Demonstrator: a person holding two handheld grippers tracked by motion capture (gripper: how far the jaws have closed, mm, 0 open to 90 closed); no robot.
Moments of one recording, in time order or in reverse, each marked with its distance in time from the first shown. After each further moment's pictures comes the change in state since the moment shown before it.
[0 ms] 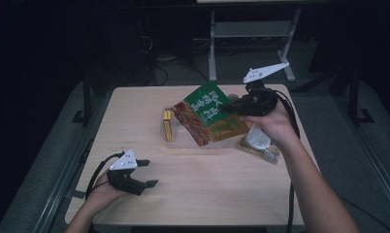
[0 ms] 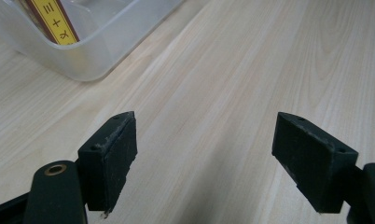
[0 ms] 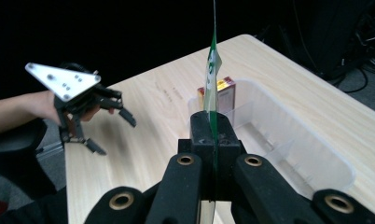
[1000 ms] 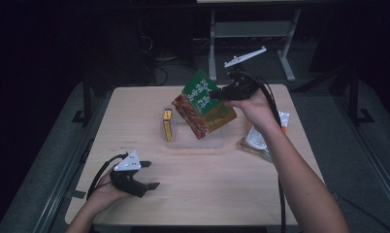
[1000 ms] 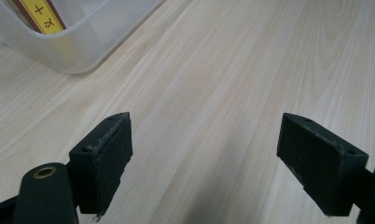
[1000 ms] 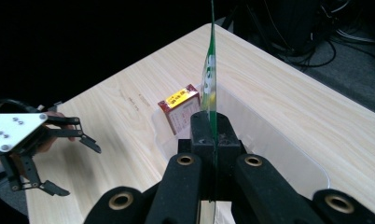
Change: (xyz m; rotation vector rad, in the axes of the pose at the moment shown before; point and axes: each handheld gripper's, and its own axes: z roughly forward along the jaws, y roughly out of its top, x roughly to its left) left arm -0.002 0.000 0.007 0.044 -0.007 0.011; right arm -0.022 0.030 0.041 0.076 -0.118 0.104
